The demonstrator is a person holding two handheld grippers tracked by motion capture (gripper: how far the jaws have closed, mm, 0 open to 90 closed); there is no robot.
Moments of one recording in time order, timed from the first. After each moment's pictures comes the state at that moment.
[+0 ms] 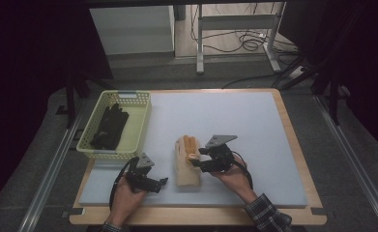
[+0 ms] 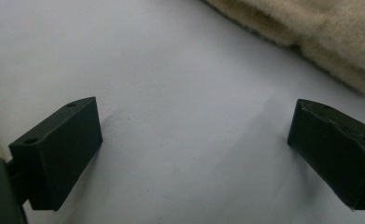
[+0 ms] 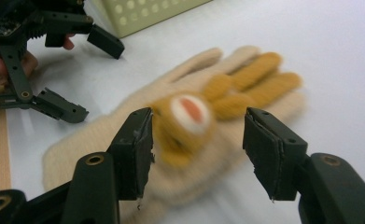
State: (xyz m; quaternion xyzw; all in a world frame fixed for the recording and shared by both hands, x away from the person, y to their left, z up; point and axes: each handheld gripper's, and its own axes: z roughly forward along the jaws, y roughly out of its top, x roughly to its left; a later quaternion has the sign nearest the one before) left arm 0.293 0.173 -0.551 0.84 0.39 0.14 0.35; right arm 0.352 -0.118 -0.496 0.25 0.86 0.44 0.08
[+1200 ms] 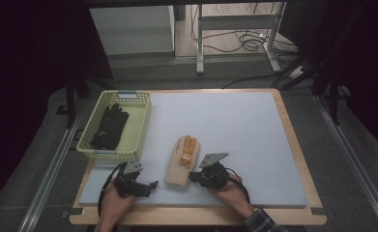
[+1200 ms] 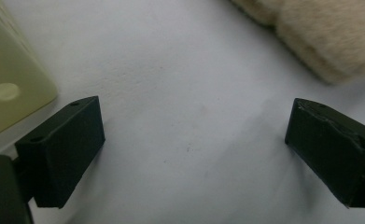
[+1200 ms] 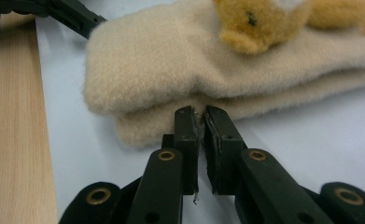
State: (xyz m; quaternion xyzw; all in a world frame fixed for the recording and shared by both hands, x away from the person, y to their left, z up) left arm 0.273 0.202 -0.555 0.83 0.40 0.14 0.37; right arm 0.318 -0.102 -0.537 0.21 0.89 0.41 0.04
